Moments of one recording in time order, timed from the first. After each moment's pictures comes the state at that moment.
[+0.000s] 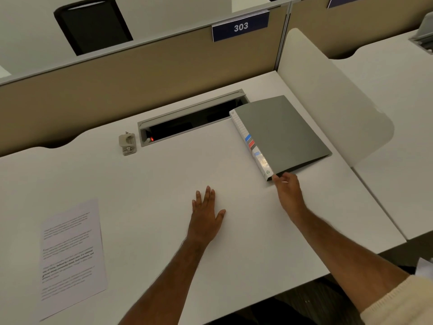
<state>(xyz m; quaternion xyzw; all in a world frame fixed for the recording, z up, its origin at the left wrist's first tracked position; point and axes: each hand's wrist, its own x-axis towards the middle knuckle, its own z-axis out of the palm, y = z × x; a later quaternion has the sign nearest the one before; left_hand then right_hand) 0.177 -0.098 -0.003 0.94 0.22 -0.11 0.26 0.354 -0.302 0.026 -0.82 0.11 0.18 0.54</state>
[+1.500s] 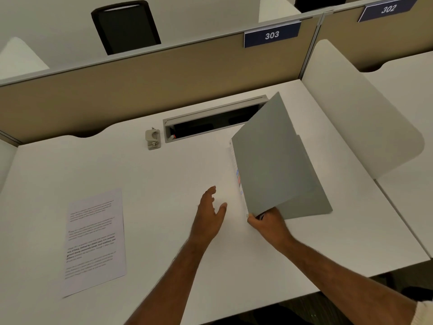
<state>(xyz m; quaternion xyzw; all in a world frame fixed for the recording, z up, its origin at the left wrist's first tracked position) 0.140 -0.073 0.045 0.80 0.33 0.05 0.49 0.240 -0.248 0.052 -0.83 -0.16 0.26 0.47</state>
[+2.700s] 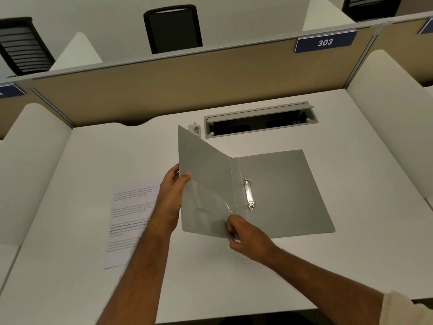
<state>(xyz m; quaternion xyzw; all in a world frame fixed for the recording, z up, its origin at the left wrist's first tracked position) 0.040 0.057 0.172 0.58 0.43 0.20 0.66 0.140 -0.152 0.041 -0.77 -0.49 0.28 0.30</state>
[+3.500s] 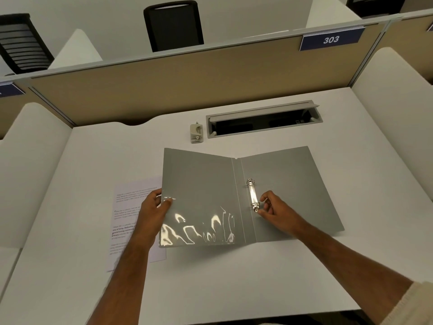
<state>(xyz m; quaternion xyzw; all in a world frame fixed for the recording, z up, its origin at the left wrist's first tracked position) -0.023 0.110 0.108 0.66 0.51 0.15 0.53 0.244 -0.164 0.020 -0.80 -0.34 0.35 0.36</state>
